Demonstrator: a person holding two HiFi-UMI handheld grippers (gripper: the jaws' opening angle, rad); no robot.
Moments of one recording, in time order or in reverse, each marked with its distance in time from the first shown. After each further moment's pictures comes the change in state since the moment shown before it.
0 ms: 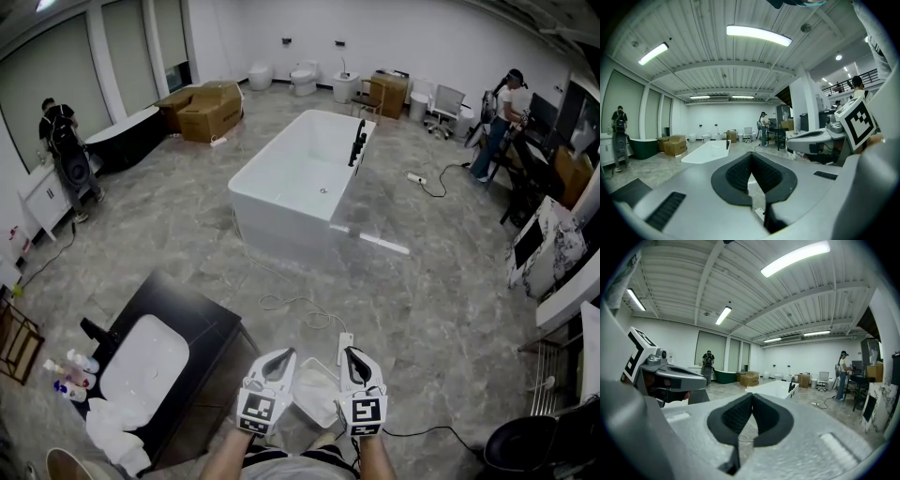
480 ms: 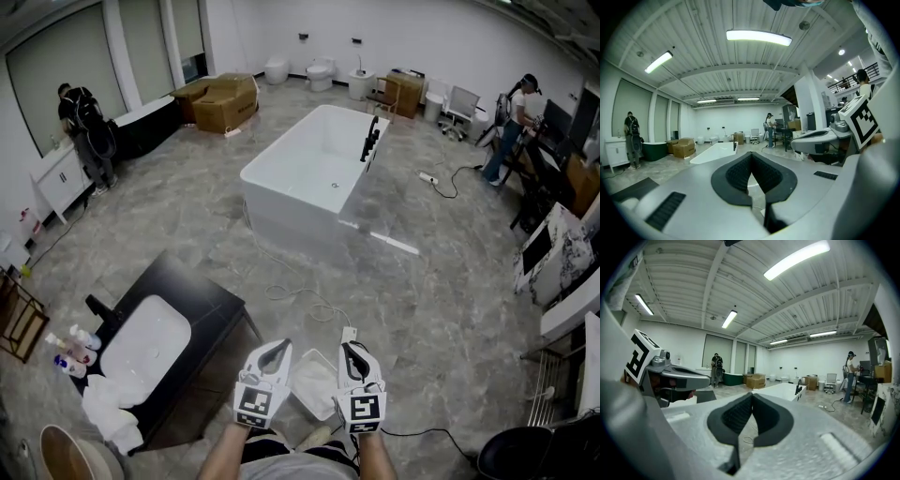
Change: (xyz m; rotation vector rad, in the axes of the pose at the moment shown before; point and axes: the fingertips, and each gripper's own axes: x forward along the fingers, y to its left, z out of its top) left arm -0.019 -0.019 0.010 0.010 -0.018 0.101; right arm -0.027 0.002 0.005 -0.012 -0.034 0.086
